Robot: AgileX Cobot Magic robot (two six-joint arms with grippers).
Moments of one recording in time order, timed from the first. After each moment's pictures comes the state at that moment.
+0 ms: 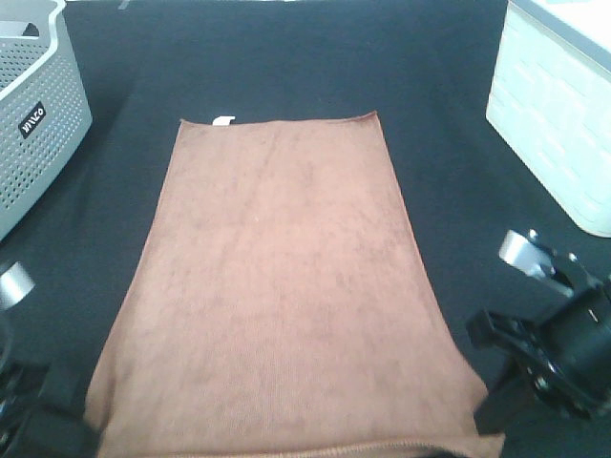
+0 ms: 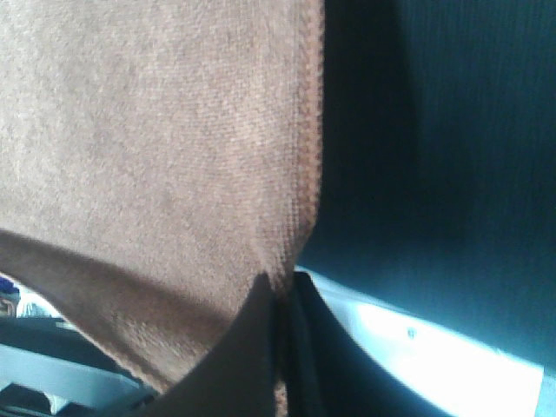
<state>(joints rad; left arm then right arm) -0.17 1.44 -0.31 -1.12 0.63 0.76 0.14 1.53 -0.45 0.77 0.73 -0.43</state>
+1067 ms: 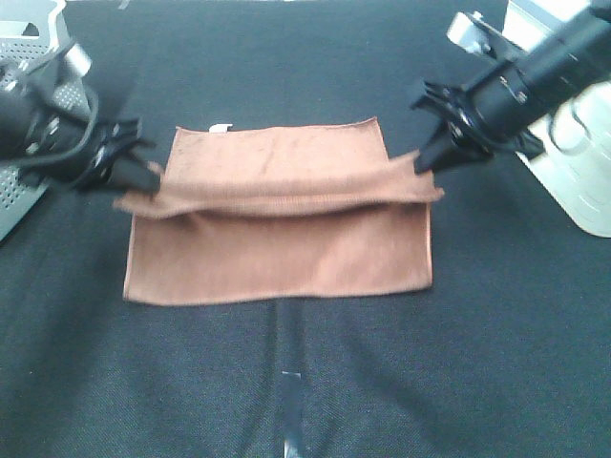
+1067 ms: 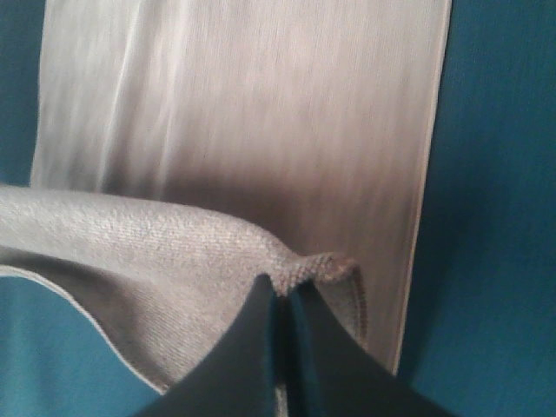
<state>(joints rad) -0.17 1.76 -1.00 -1.04 0.45 0.71 0.14 1.89 -1.28 0.64 0.73 -0.37</state>
